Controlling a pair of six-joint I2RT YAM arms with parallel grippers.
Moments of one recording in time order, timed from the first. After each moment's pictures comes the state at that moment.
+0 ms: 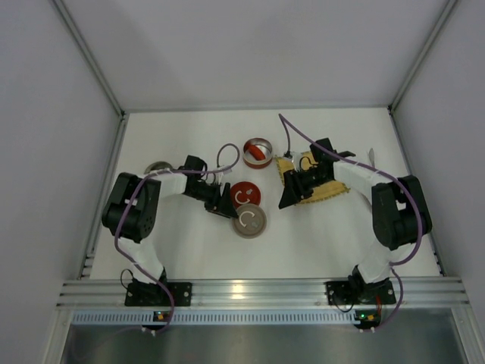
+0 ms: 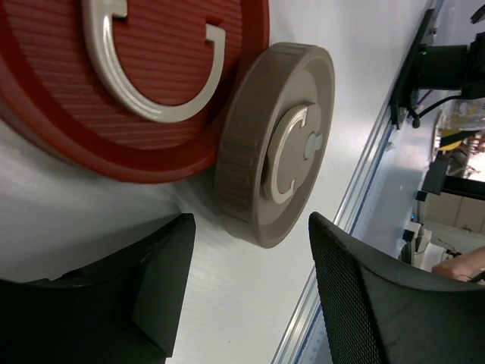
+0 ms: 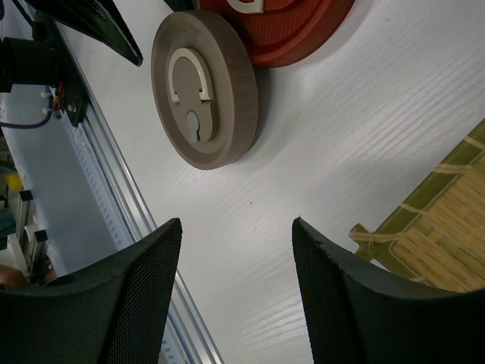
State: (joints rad) left arm -0.28 1.83 0.95 -0.39 0.96 0.03; right arm 0.31 1.71 1.10 -0.63 -0.87 -0.16
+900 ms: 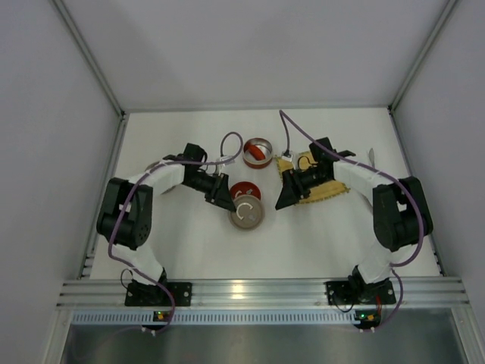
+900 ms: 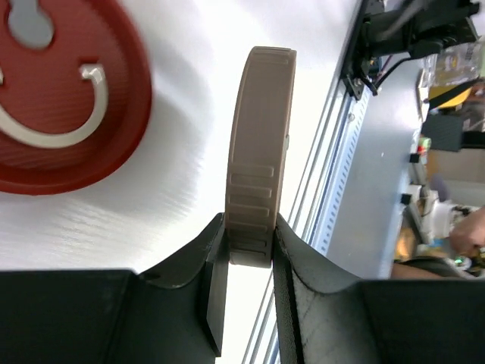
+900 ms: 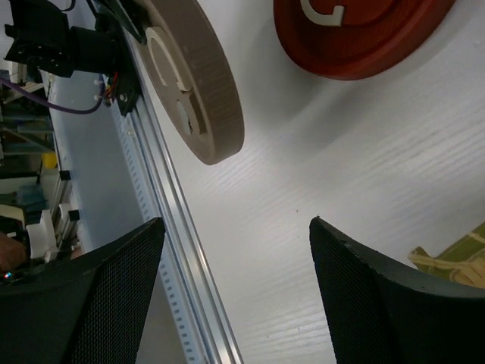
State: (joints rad) left arm -0.30 1.79 1.09 -0.63 1.07 0.18; right arm 0.32 1.70 1.10 -0.65 -0.98 -0.17
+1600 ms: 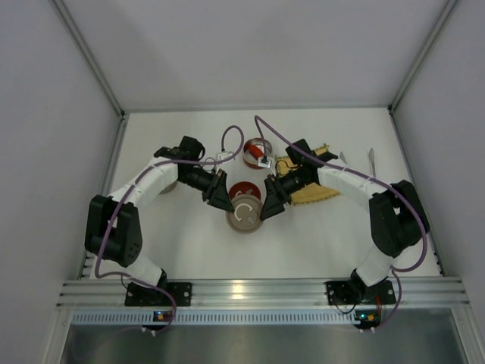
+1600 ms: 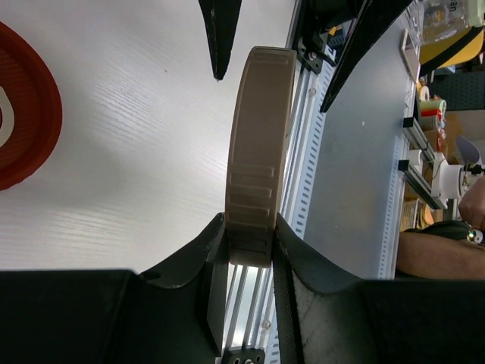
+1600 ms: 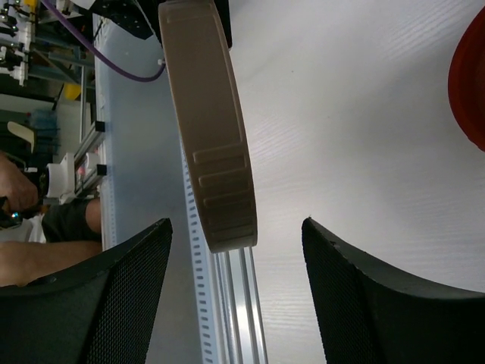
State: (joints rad) left arm -0.34 1.62 1.21 -0.96 1.10 0.40; right arm 0.52 1.67 1.17 -0.67 -1.11 -0.18
